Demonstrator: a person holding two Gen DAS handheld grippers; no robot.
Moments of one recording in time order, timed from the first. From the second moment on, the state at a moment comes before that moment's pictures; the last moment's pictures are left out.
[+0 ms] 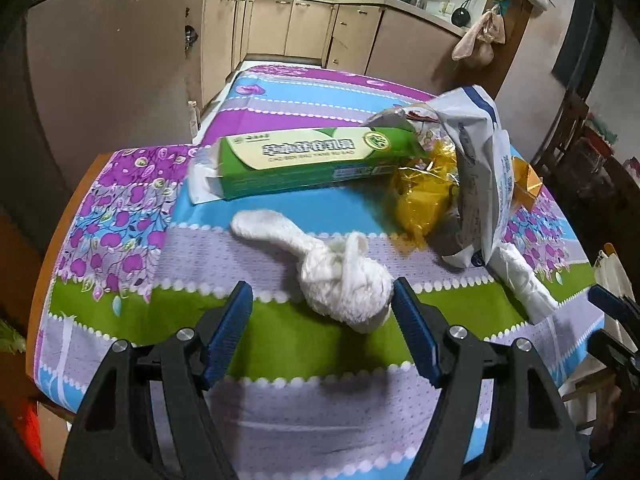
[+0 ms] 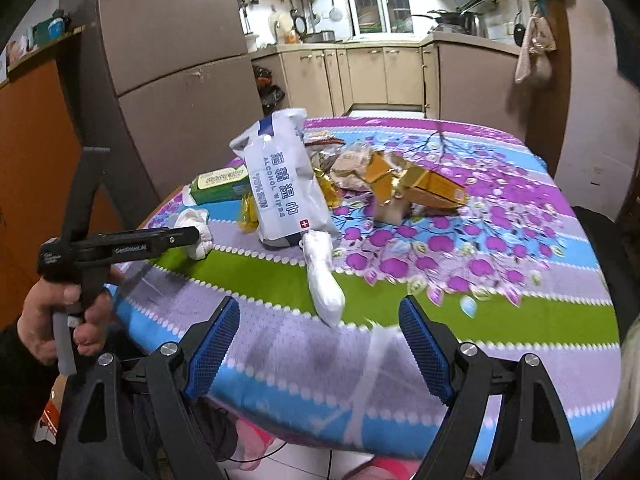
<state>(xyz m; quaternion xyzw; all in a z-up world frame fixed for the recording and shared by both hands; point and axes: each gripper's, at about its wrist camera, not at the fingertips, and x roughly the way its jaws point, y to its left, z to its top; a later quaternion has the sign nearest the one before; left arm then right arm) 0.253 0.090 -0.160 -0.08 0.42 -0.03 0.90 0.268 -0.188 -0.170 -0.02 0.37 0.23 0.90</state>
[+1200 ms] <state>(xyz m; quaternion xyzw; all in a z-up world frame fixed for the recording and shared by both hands) 0.227 0.076 -0.143 -0.07 0.37 0.00 0.92 0.291 -0.169 -0.195 -0.05 0.39 0.19 0.90</state>
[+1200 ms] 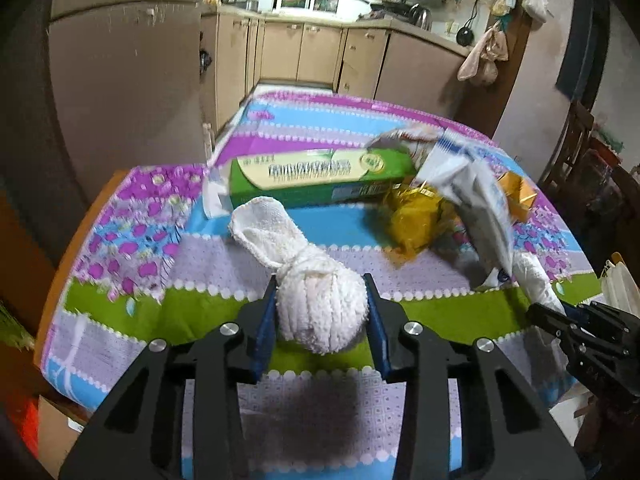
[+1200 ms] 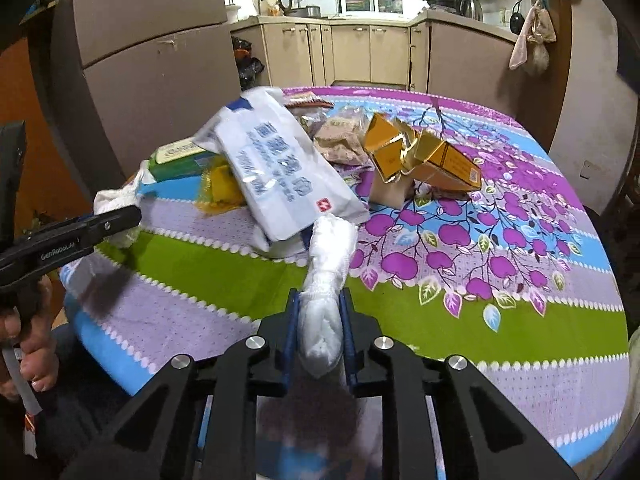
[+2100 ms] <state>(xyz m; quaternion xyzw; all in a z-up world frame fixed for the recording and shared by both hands) 0.182 0.018 -0.040 -0.03 0.24 -0.06 0.97 0.212 -0.180 -0.066 -0.04 0.18 0.14 0.97</state>
